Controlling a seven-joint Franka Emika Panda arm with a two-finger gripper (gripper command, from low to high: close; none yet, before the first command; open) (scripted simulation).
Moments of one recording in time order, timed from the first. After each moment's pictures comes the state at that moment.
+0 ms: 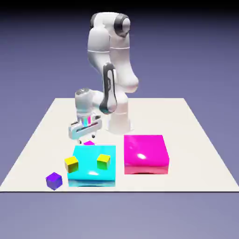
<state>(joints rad) -0.81 0.07 0.13 -3.03 0.06 3.11 2.46</state>
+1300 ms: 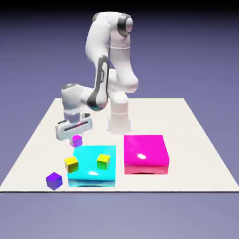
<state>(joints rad) -0.87 0.00 0.33 -2.66 0.25 2.70 2.34</state>
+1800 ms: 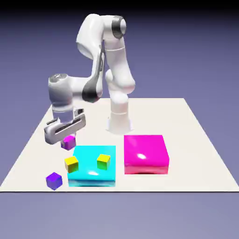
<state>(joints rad) -1.08 0.22 0.66 -2.24 -0.11 2.42 2.64</state>
